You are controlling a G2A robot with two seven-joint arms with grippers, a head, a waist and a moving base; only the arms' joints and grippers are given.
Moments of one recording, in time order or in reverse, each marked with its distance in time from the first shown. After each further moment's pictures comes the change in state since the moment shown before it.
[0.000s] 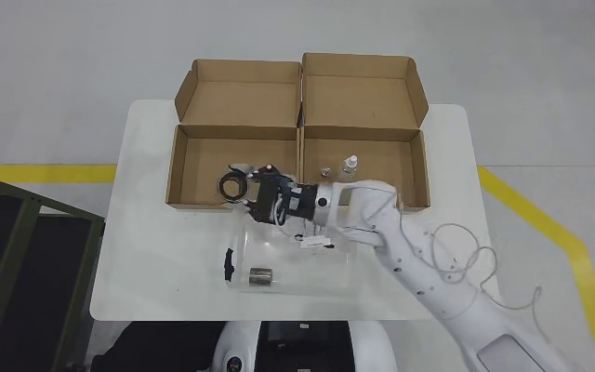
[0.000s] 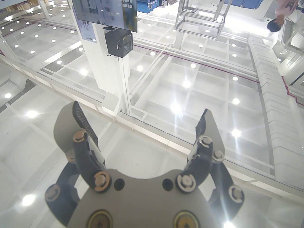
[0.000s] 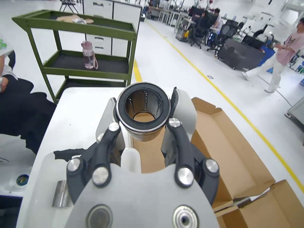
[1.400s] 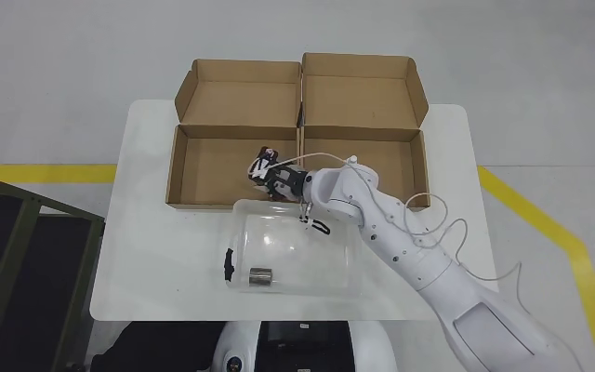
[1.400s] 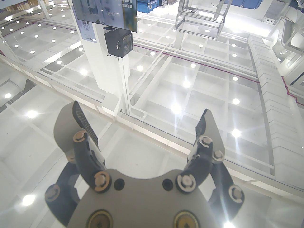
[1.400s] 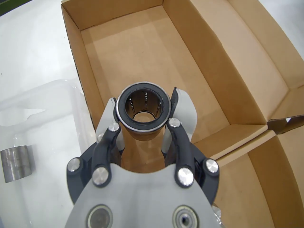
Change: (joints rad) left arm 0.000 0.000 0.000 0.000 0.000 0.000 0.000; right arm 0.124 -0.100 -0.053 0.348 0.101 0.167 0.426
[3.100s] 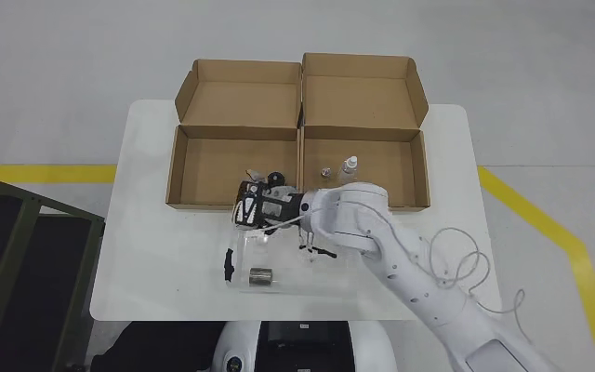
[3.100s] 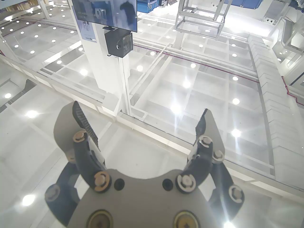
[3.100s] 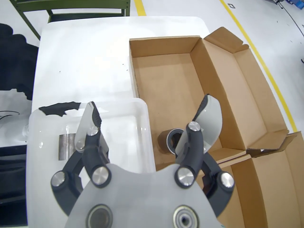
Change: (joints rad) left arm 0.000 0.000 0.000 0.000 0.000 0.000 0.000; right arm -0.188 0.038 0.092 -0.461 -0.054 -0.174 0.193
